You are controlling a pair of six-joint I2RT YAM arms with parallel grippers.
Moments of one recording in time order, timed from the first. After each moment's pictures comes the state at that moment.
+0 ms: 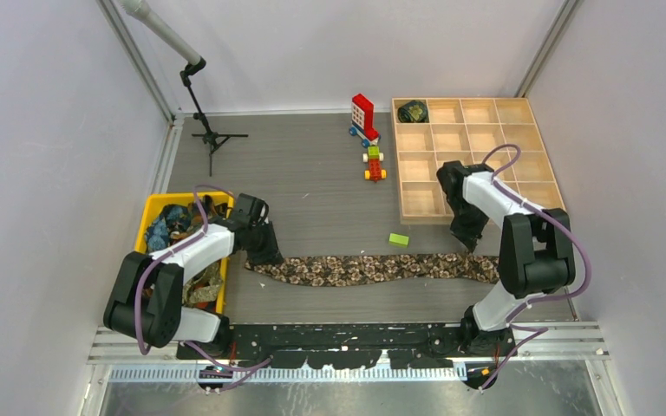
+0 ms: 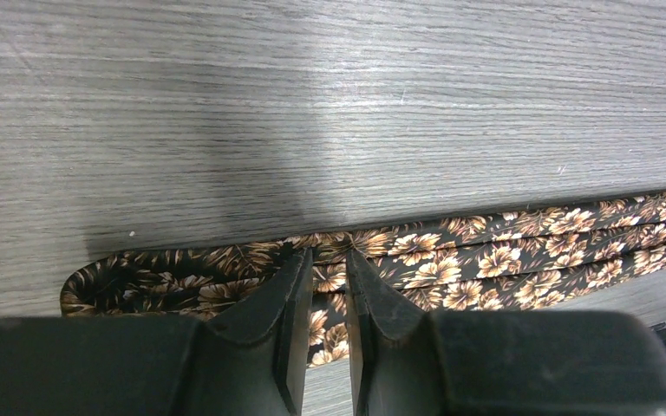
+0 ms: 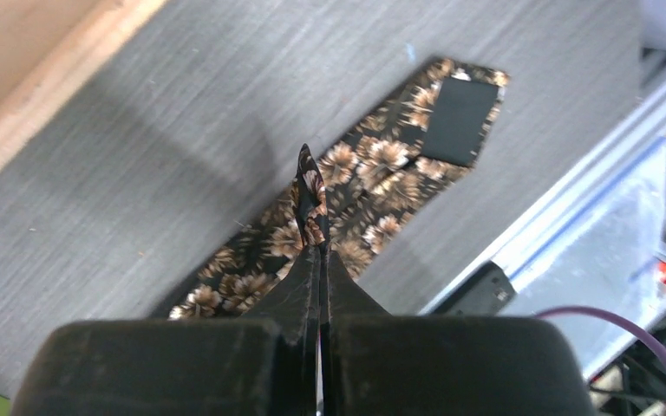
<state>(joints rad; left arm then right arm) -0.33 1.36 0.64 -0.44 0.18 -0.57 0.14 1.62 1.04 -1.05 0.51 0.77</state>
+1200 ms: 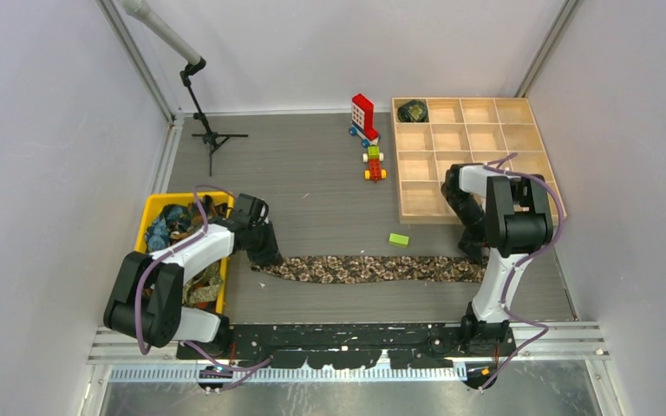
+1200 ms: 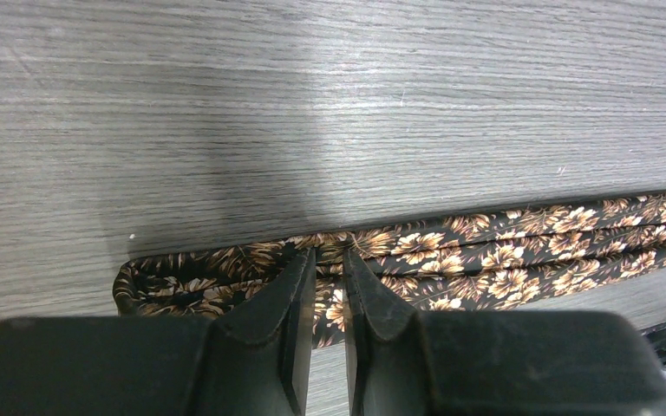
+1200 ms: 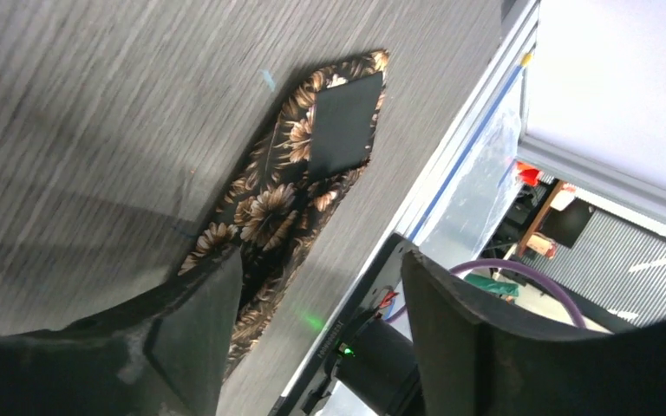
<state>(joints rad) -0.33 1.37 0.64 -0.43 0.18 -0.57 0.04 1.96 1.14 -1.30 0.67 0.89</state>
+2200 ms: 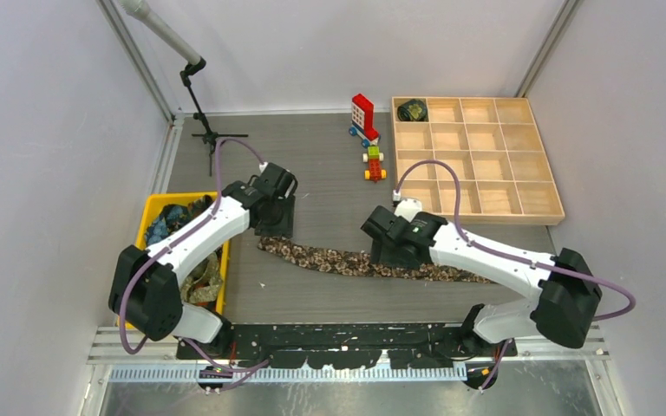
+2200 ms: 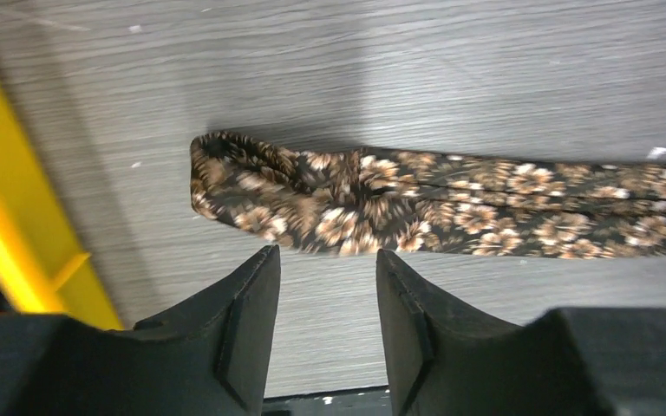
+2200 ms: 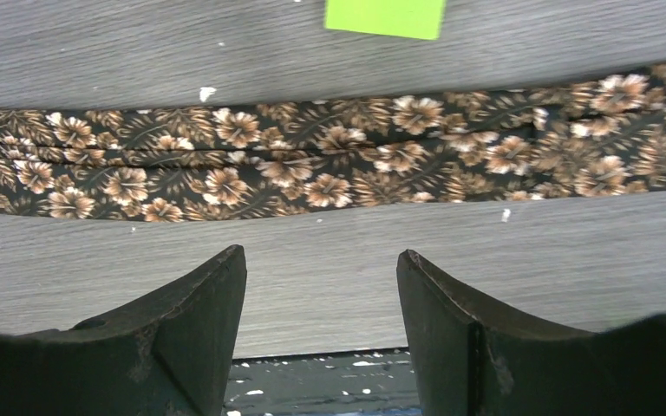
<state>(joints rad) -0.54 1.42 1.06 -0.78 -0.09 -0.46 0.90 1.31 0.97 -0.93 0.38 1.05</state>
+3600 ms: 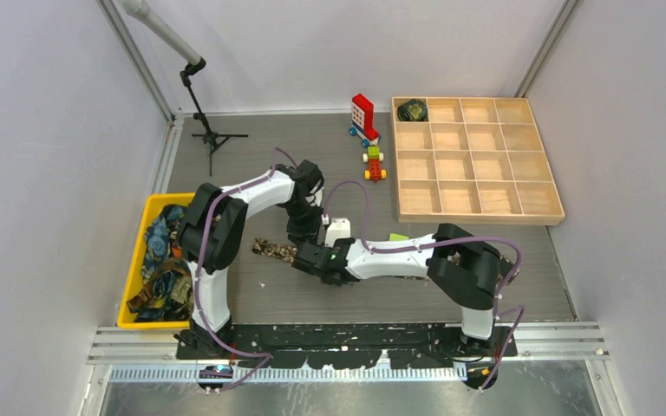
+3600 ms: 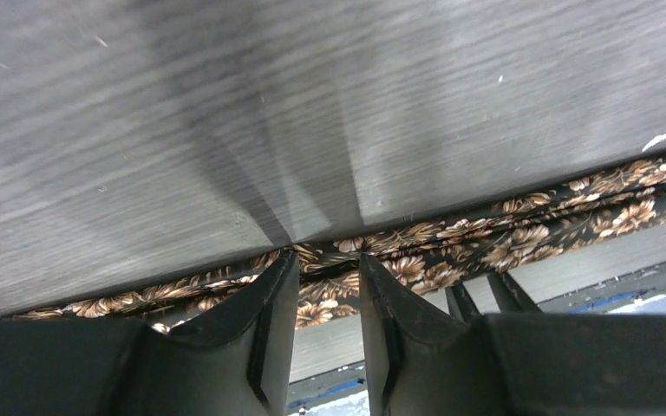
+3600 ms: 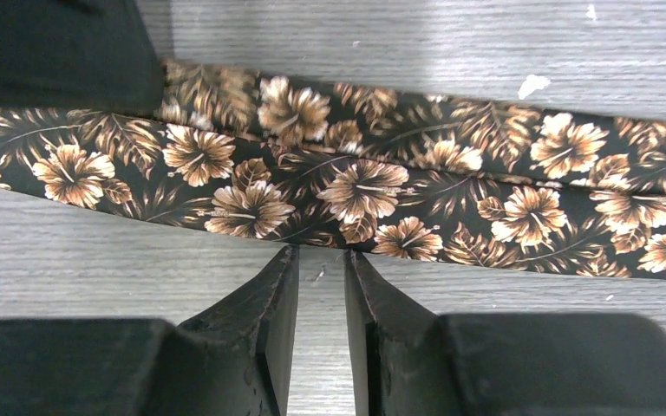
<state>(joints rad) -0.54 1.96 1.36 -0.89 0.25 -0.34 1.21 1.86 1.19 -0.64 0.51 1.15</state>
